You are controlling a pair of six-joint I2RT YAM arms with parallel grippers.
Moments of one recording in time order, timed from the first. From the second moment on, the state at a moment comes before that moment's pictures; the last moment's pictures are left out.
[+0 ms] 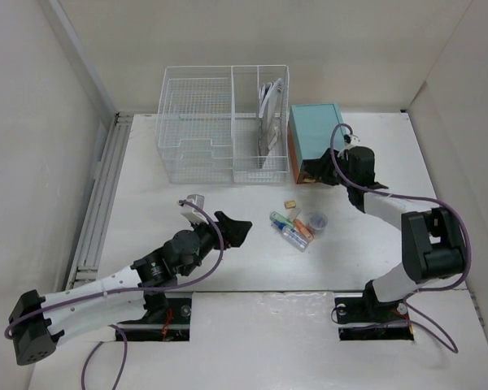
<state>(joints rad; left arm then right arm) -1.06 0.66 0.33 0.14 -0.43 -0.85 0.15 1.55 0.80 0.33 -0.30 0.56</state>
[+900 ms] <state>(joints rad) -1.07 0.64 0.32 0.13 -0.42 -0.86 0.15 1.28 0.59 0.10 -0.57 0.43</state>
